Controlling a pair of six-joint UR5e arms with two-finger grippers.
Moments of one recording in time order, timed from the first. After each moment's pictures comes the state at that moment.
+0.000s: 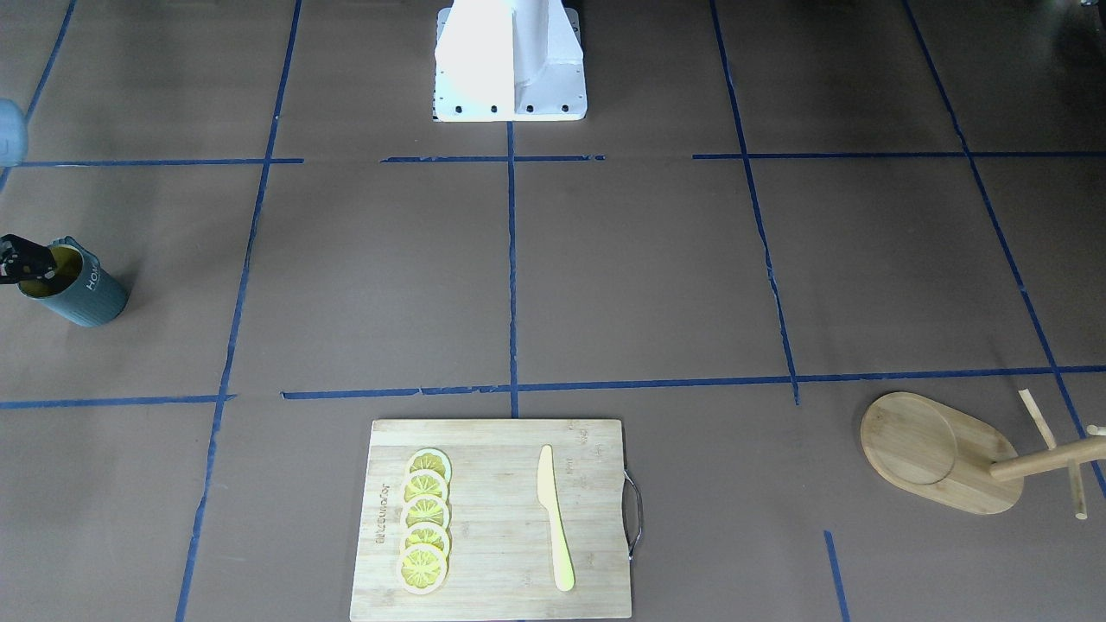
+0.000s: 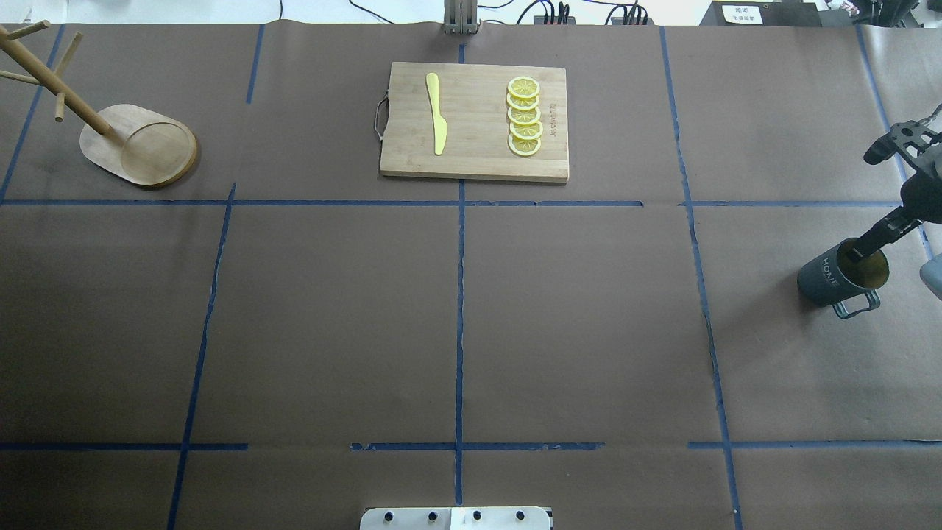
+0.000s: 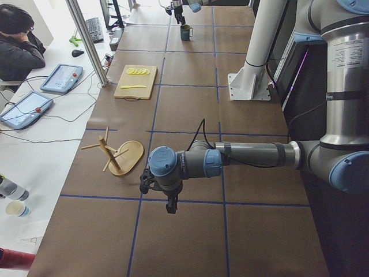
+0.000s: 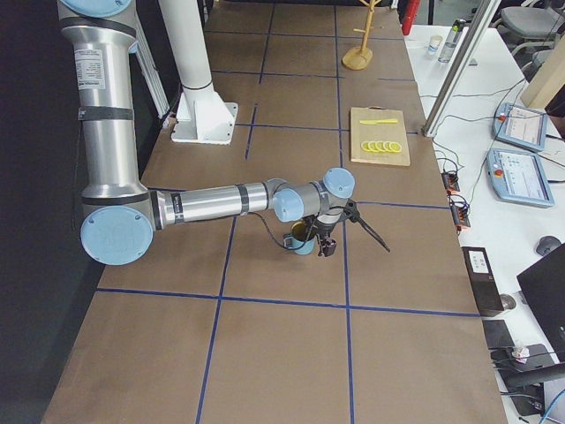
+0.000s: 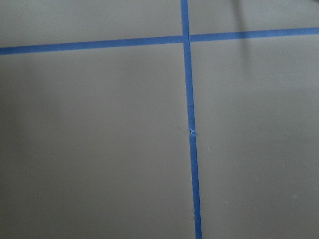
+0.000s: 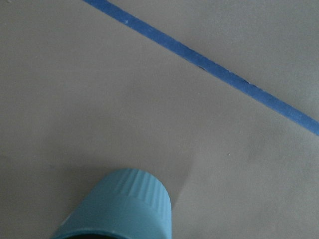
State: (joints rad) left arm -1.59 -1.46 -1.67 -1.47 -2.40 0.16; right arm 1.14 -1.51 1.61 -1.44 2.31 -0.05
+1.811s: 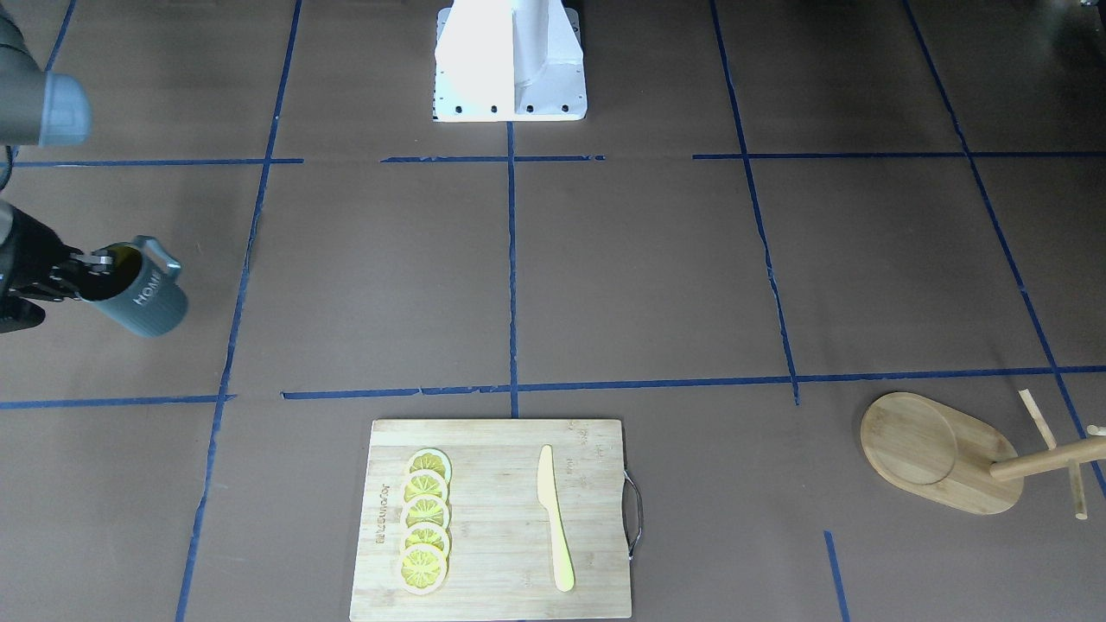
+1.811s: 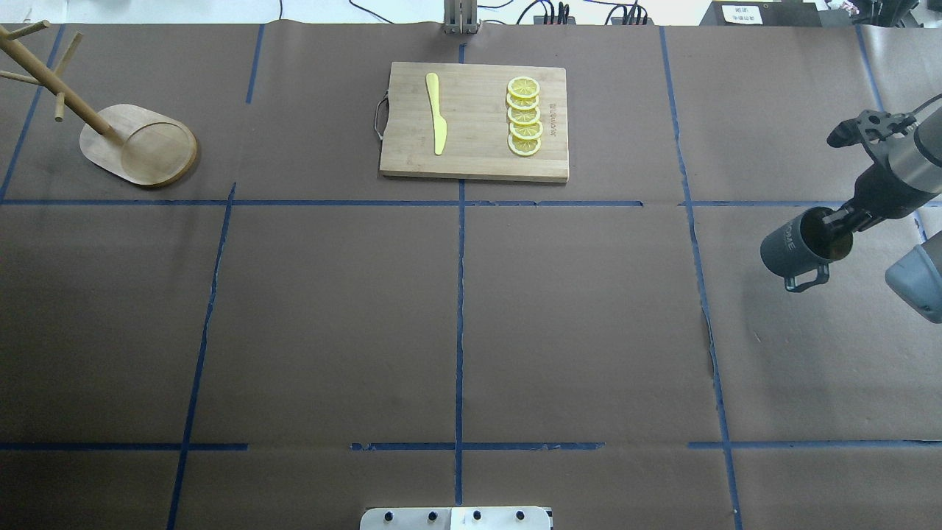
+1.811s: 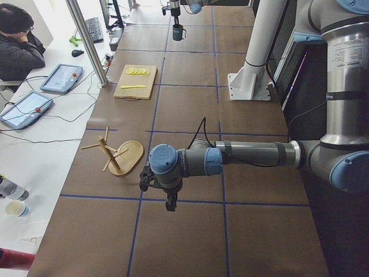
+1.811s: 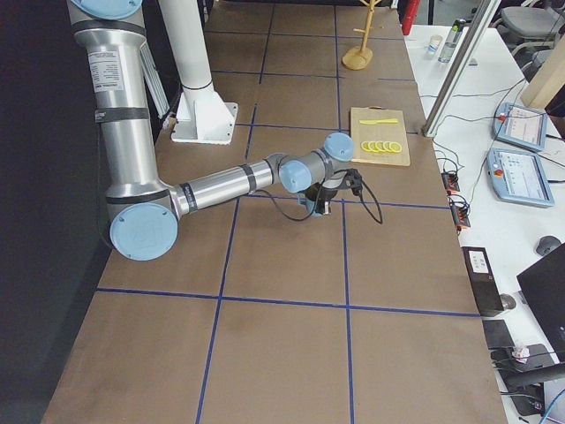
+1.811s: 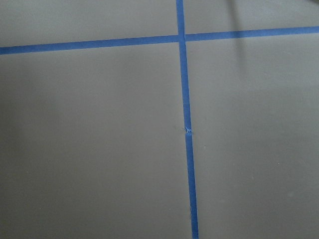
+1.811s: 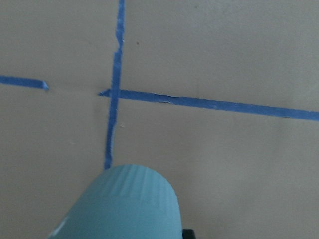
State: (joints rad) left arm -1.59 -1.46 -1.69 -1.48 -2.40 0.16; right arm 1.03 -1.37 1.76 -1.45 2.31 0.70
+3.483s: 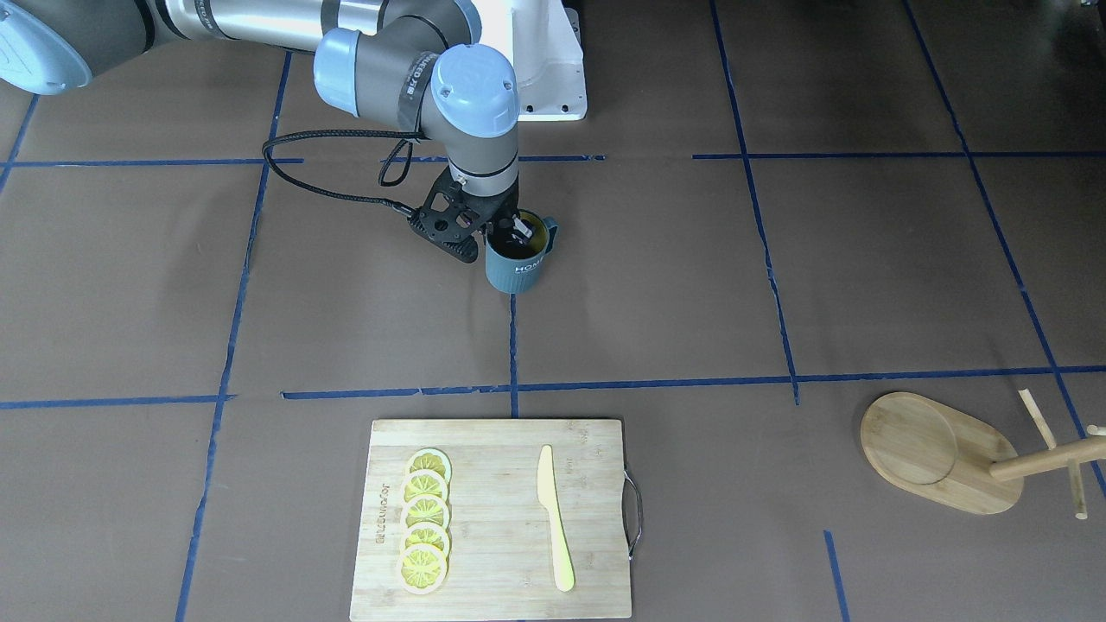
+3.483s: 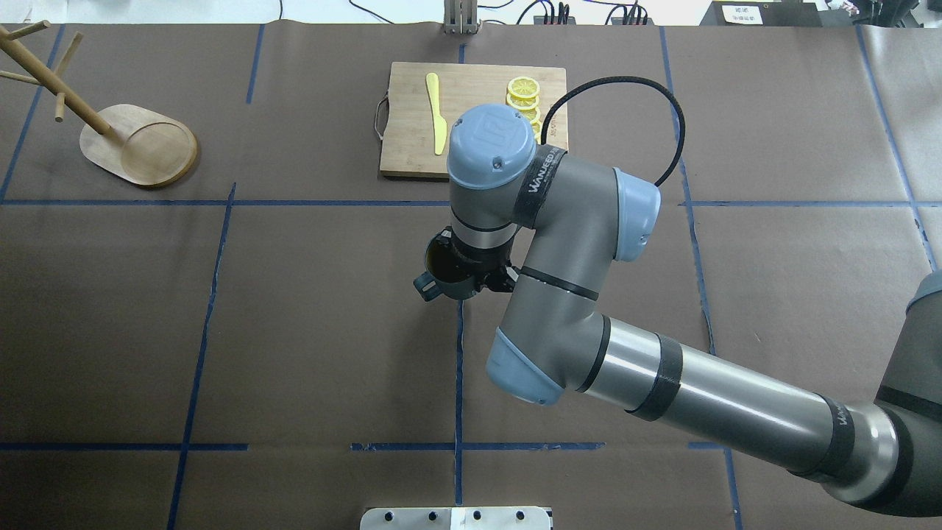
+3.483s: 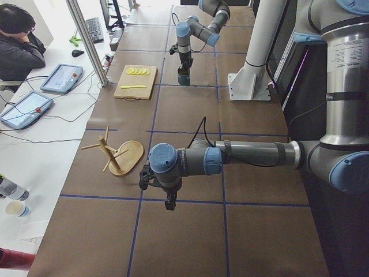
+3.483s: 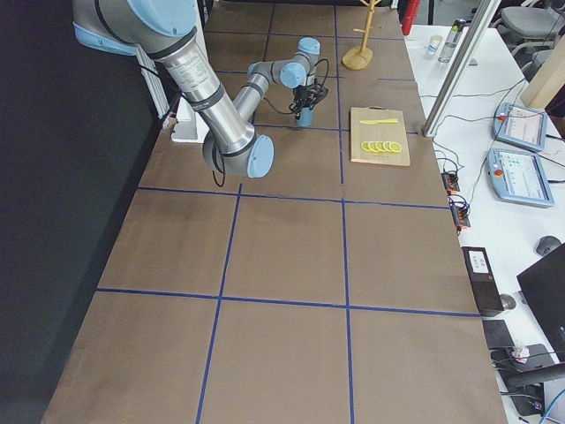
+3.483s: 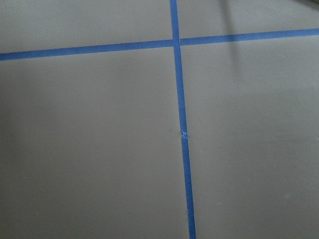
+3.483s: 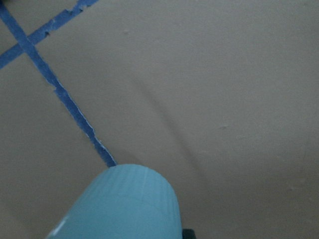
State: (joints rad) left arm -1.58 -1.46 -1.69 -1.48 -2.41 0.16; right arm 0.51 -0.74 1.54 -1.70 1.99 1.79
